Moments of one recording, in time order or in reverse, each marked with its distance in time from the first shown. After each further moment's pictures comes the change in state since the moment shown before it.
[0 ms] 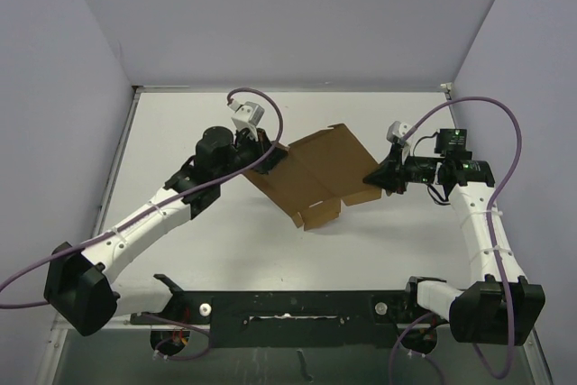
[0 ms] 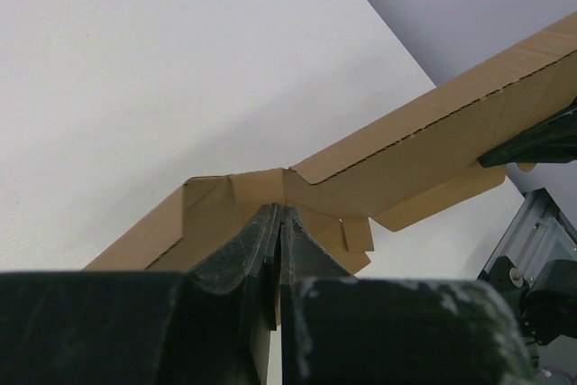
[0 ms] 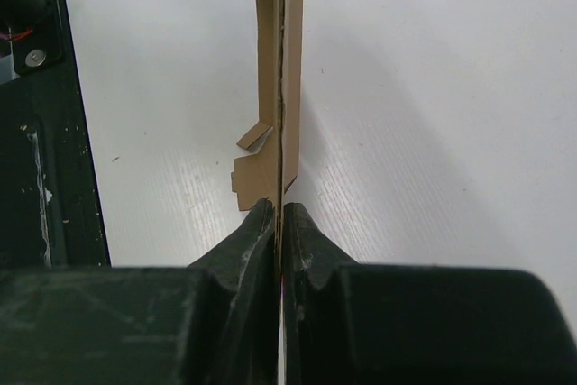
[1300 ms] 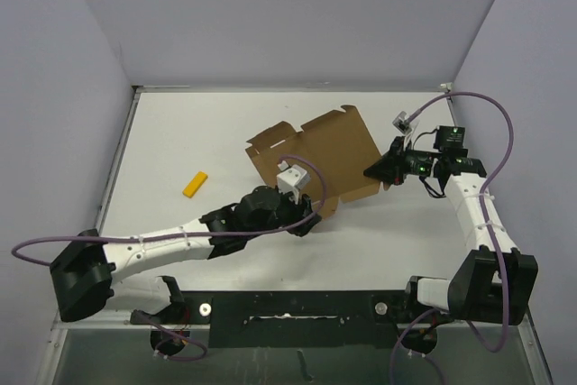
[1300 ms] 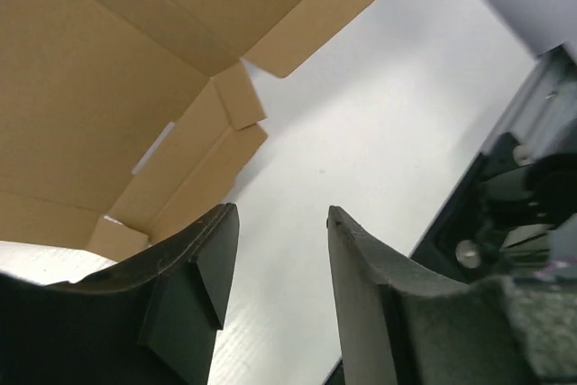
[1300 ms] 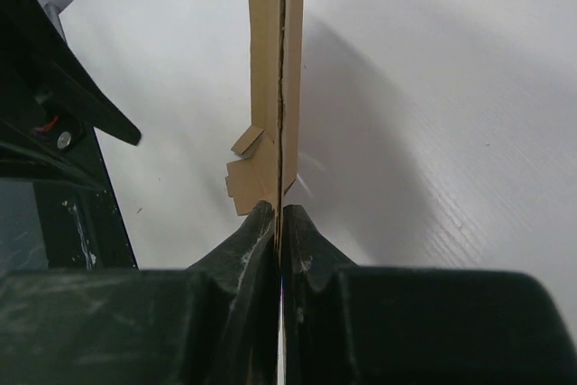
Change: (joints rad) left arm -0.438 -0.035 -0.220 0.089 -0.264 -0.042; right arm -0.048 0.108 -0.063 0.246 0.021 0.370
